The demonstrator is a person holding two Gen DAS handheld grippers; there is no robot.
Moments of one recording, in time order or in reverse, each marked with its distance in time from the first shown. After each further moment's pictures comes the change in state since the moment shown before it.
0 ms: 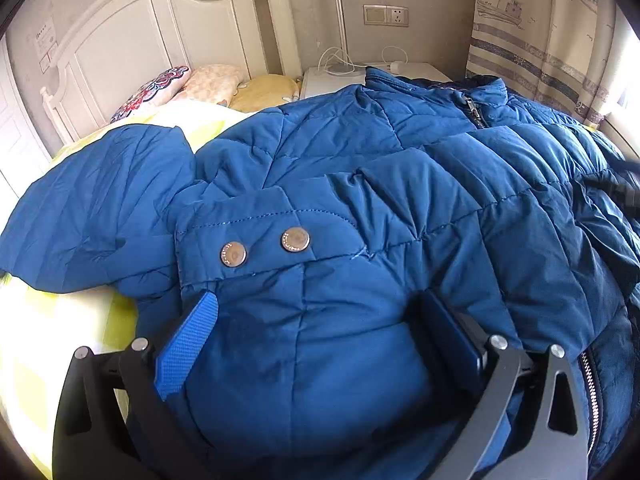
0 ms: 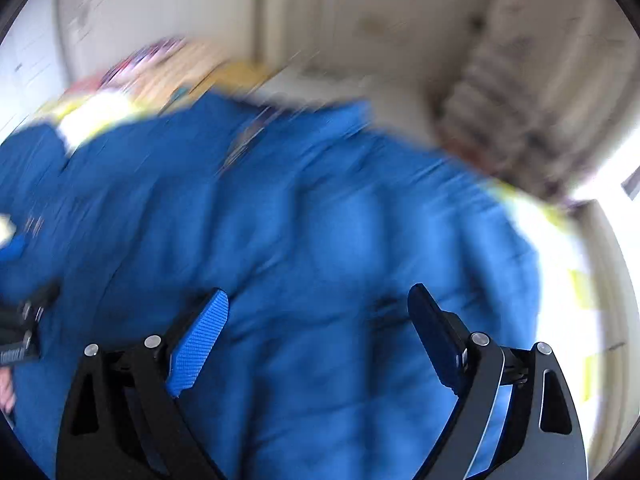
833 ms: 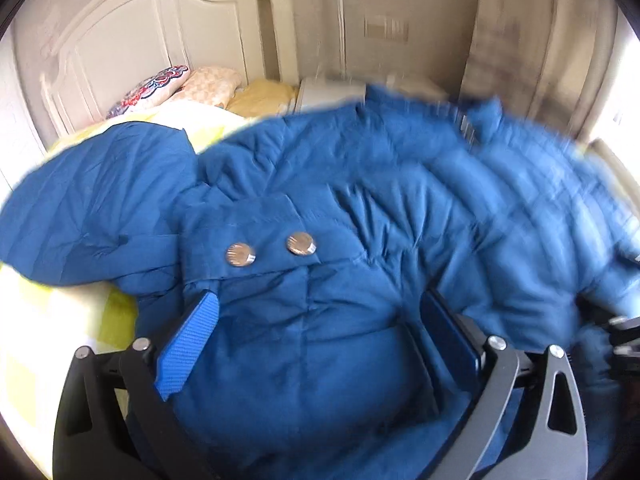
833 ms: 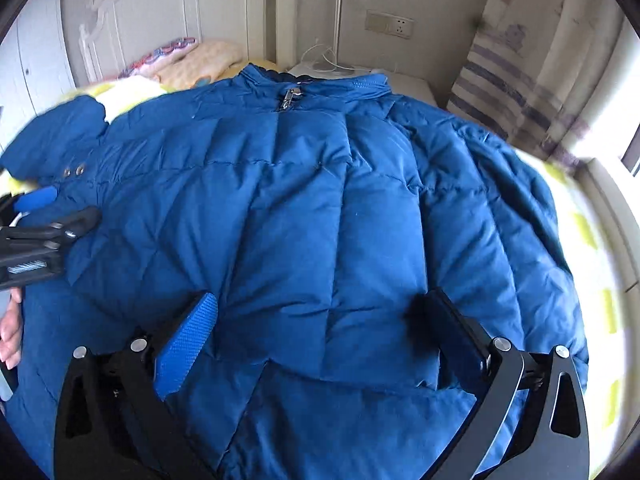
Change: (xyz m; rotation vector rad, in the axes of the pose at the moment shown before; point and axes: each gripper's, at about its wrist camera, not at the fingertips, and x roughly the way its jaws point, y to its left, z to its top) left arm -0.021 0.025 -0.001 -0.105 -0.083 -0.118; right arm -0.024 0.051 -0.081 -0.060 0.075 0.120
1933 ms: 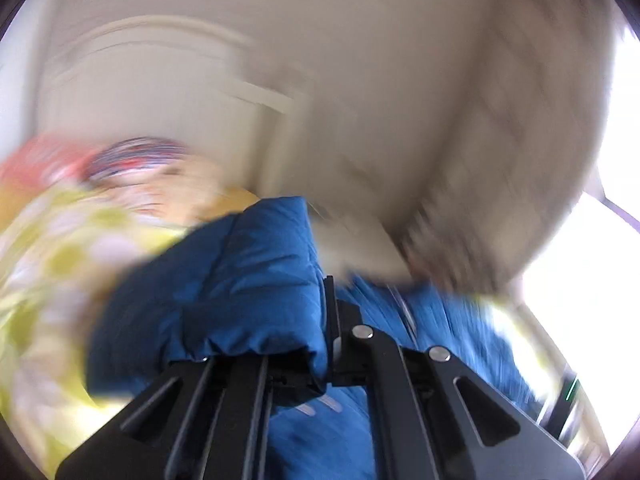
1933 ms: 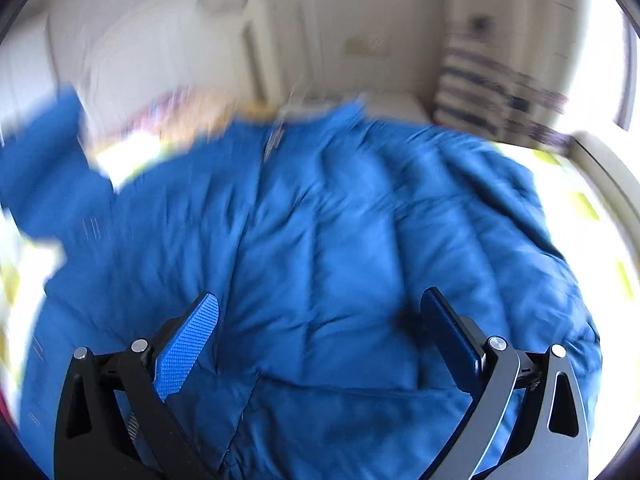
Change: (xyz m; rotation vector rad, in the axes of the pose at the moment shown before) left arm -0.102 0.024 0.071 -0.024 -0.274 -0.242; right arm -0.039 -0.042 -0.012 0.276 -0.241 0.073
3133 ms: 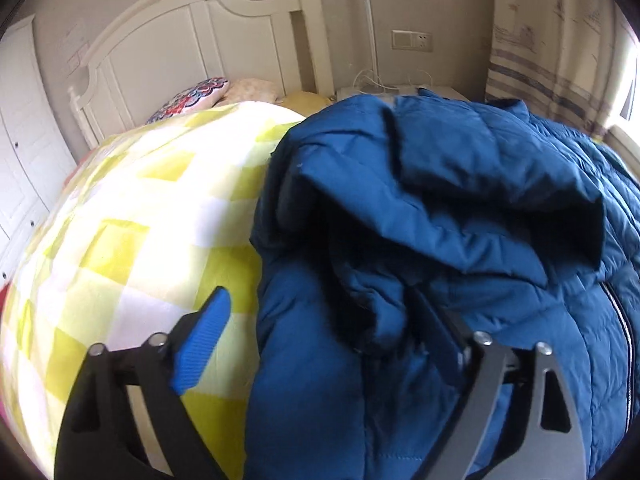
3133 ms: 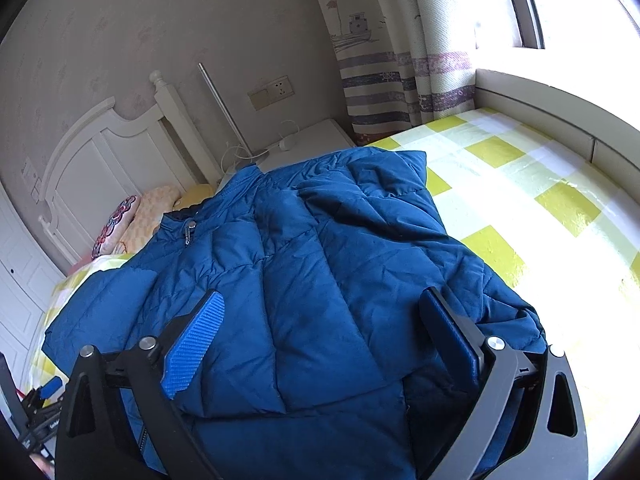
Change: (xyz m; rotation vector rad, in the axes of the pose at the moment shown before) left arm 0.037 0.034 -0.122 0.112 0.273 0.387; right arm -0.013 -0.047 -0.002 0.214 -0.077 -0.107
